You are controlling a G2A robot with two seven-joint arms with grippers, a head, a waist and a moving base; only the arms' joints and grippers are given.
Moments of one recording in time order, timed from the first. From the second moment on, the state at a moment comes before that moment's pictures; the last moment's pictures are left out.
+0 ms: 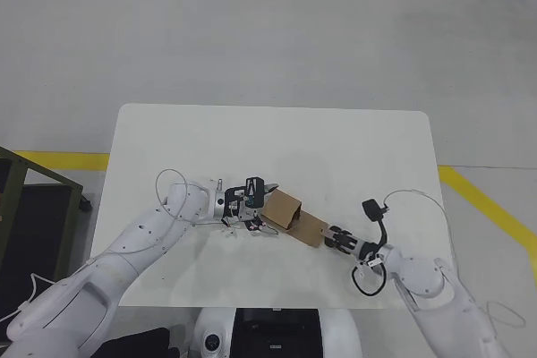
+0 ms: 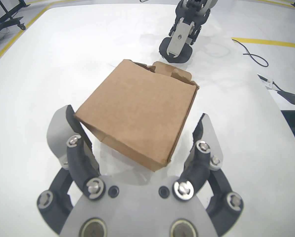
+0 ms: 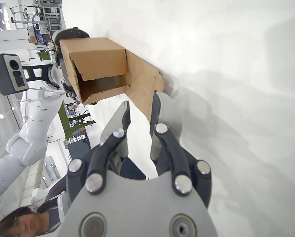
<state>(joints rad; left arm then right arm) 0.87 -1.09 -0.68 -1.05 1.65 -0.87 0.58 -1.57 -1.08 1.26 -1.66 -0.12 -0.01 0.66</state>
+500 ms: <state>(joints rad) 0.87 -1.09 -0.68 -1.05 1.65 -0.87 0.58 -1.53 -1.09 1.21 -1.61 -0.10 -0.01 0.70</state>
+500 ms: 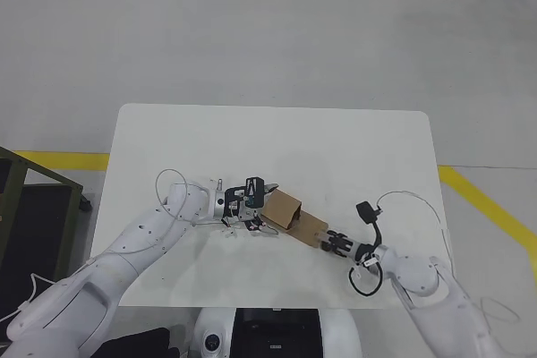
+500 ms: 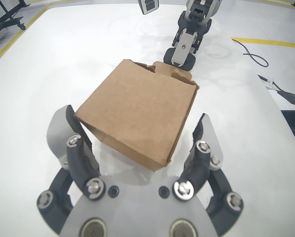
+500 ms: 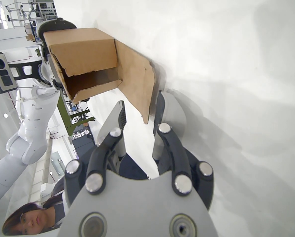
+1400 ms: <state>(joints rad) 0.87 -1.09 -0.68 -1.05 1.65 -0.87 0.58 -1.41 -1.12 1.10 -1.61 -0.07 -0.03 0.67</state>
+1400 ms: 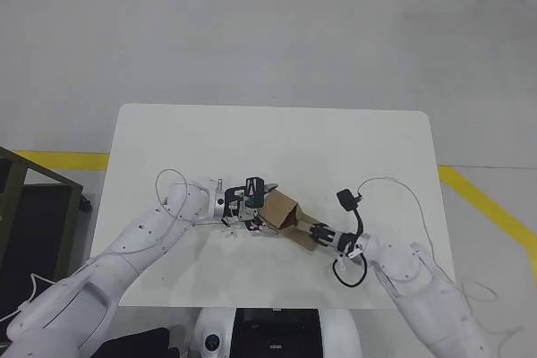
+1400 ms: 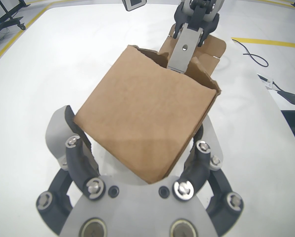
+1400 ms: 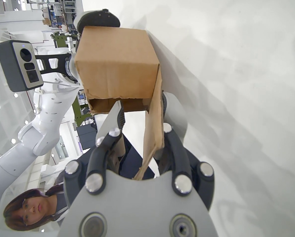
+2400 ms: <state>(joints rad) 0.87 -1.09 -0.68 -1.05 1.65 -0.87 0.58 -1.45 -1.11 1.12 -1.77 -0.17 0.11 0.61</state>
